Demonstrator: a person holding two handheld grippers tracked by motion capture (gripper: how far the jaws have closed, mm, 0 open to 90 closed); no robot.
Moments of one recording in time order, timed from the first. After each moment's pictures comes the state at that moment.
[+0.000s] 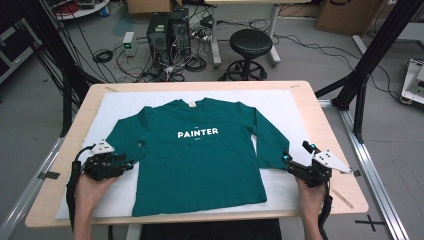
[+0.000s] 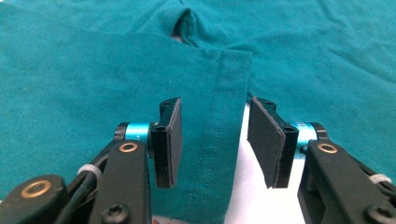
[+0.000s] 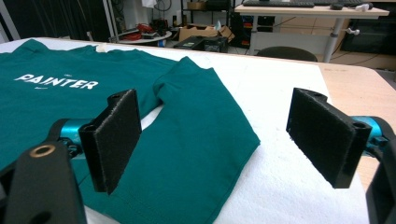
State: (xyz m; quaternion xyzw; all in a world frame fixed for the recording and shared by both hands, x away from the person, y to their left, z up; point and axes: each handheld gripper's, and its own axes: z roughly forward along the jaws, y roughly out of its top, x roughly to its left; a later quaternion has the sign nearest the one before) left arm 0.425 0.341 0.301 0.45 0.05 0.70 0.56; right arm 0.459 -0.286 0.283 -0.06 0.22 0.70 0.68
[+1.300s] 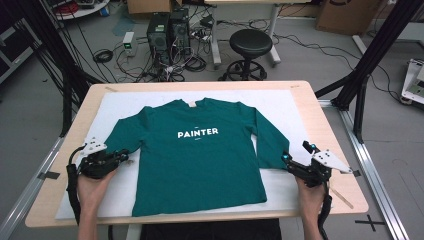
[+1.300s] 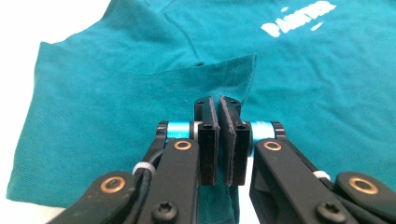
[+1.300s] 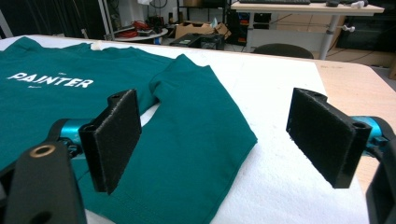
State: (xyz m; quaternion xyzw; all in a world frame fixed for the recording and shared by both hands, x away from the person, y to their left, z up) left arm 0.413 0.341 0.293 0.37 0.02 0.69 0.62; right arm 0.458 -0.285 0.284 -0.05 0.22 0.70 0.68
